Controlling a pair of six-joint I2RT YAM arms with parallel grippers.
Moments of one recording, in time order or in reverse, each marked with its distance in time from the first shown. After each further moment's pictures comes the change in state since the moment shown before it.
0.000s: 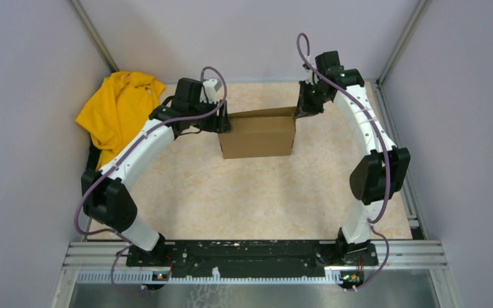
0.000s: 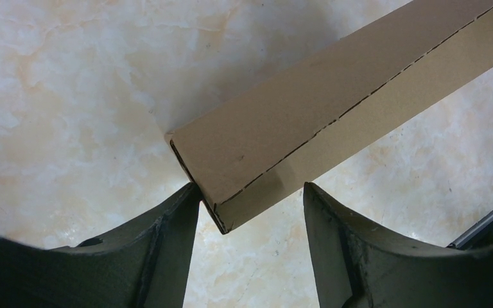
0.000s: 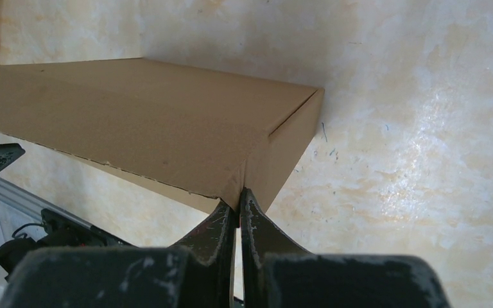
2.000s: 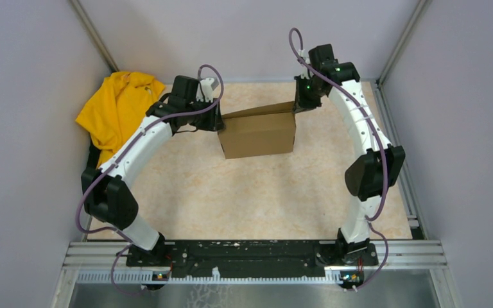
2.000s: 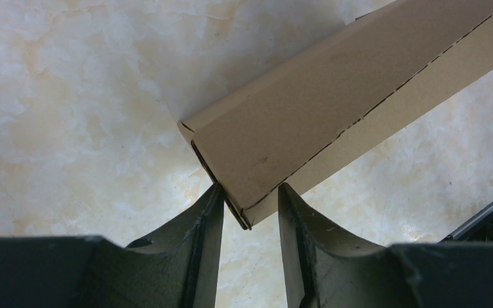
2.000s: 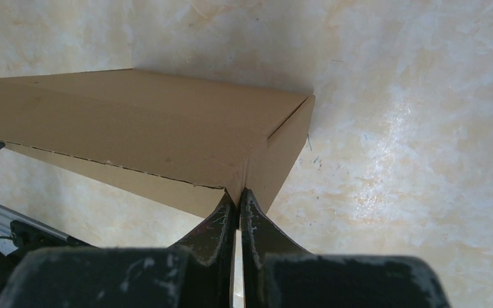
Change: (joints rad) left arm 0.034 0.018 0.039 -0.063 0.029 0.013; right arm 0.047 0.050 0.142 -0.073 0.095 -0.032
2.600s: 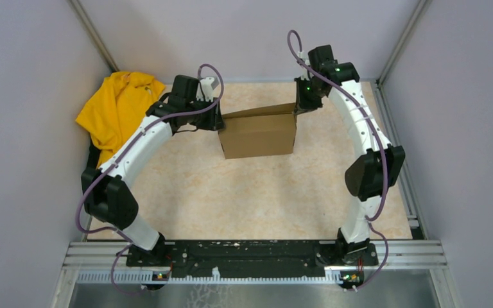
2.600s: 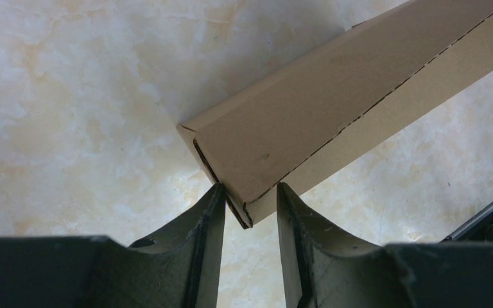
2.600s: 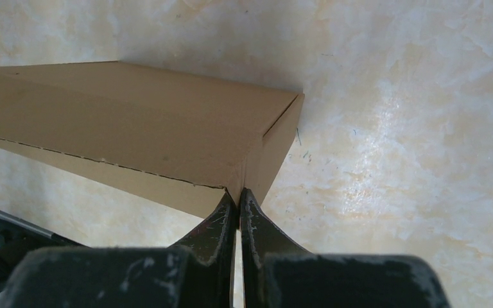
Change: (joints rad) left arm 0.000 0.000 0.005 0.004 0.000 0.000; right arm 0.000 -0.004 -0.013 -0.010 0.027 -0.028
